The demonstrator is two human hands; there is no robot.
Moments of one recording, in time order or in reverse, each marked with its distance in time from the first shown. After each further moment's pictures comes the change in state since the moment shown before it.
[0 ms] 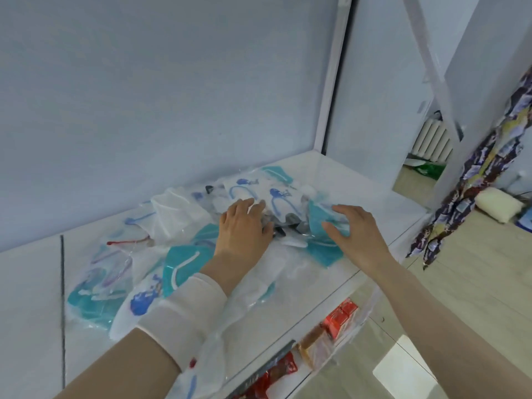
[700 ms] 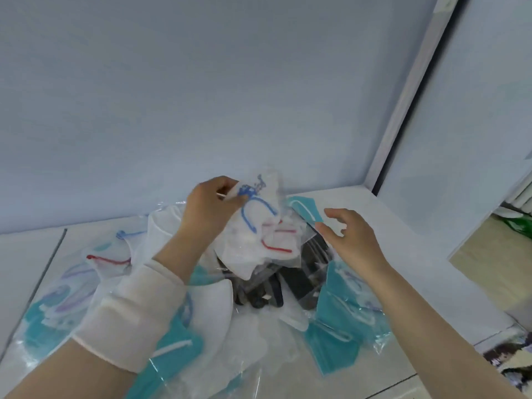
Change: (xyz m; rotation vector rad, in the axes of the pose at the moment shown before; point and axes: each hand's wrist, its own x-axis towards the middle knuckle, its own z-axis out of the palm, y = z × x) left_hand 0.095 -0.032 -0.037 -0.545 0.385 -0.361; right_hand 0.148 -0.001 0.031 0.248 -0.219 -0.128
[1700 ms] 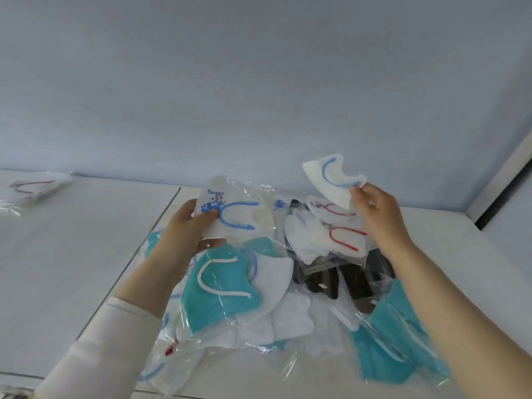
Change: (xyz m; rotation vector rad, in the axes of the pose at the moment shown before) left_hand -0.111 -0.034 -0.084 -0.638 0.340 -0.506; right_hand 0.035 -0.064 0.035 0.264 -0.132 -0.305
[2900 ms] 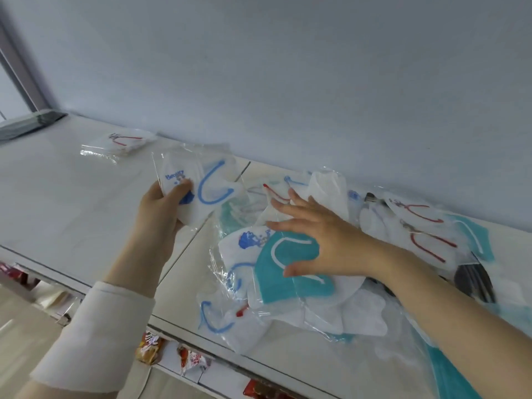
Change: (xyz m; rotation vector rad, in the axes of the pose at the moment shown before) left_hand -0.015 -0.002 -0.115 -0.162 0.476 0.130; right_hand -0.048 -0.091 0.108 -0.314 -0.977 -0.688
